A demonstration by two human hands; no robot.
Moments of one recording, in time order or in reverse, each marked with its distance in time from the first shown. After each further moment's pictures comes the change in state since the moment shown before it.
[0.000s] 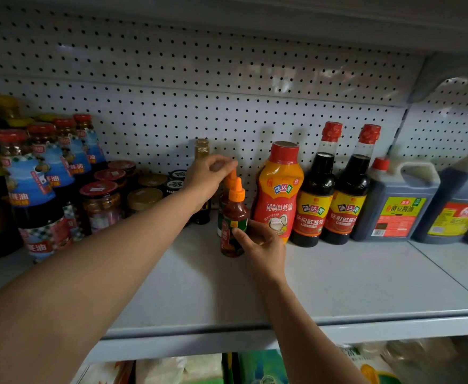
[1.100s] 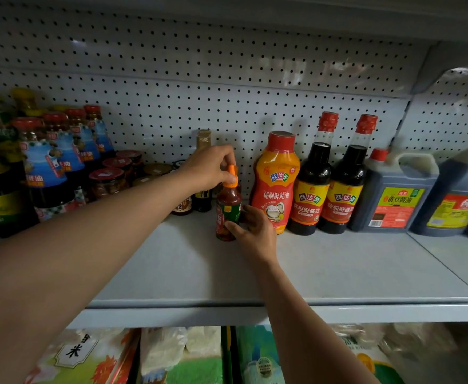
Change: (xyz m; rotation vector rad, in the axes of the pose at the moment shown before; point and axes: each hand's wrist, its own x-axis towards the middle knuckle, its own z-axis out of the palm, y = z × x) left_hand -0.026 0.039 -0.016 0.622 -0.239 0.210; right_hand 0.002 0.003 0.003 -0.056 -0.102 -0.004
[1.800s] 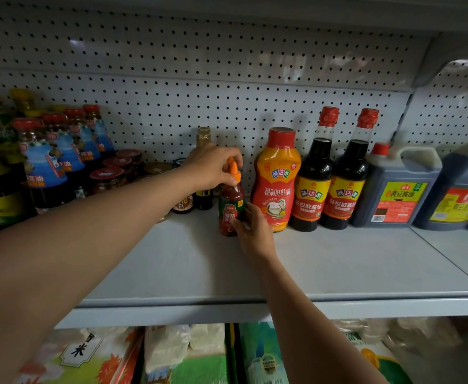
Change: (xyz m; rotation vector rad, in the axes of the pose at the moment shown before) left_hand -0.002 0.002 0.000 0.134 -0.046 0.044; right_hand 0.001 0.003 0.005 -0.169 -0.053 -0.061
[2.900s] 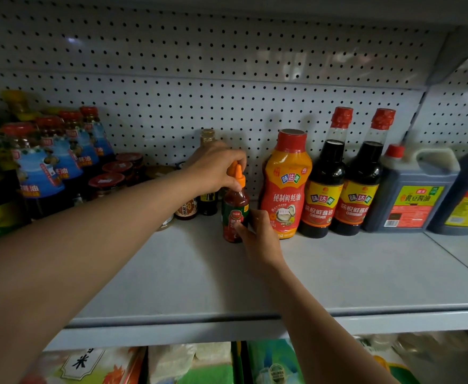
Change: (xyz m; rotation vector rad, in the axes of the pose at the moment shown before) left_hand 0.012 -0.014 -0.004 0.111 0.013 0.108; right_hand 0.005 -0.008 0.003 -0.017 -0.031 0.068
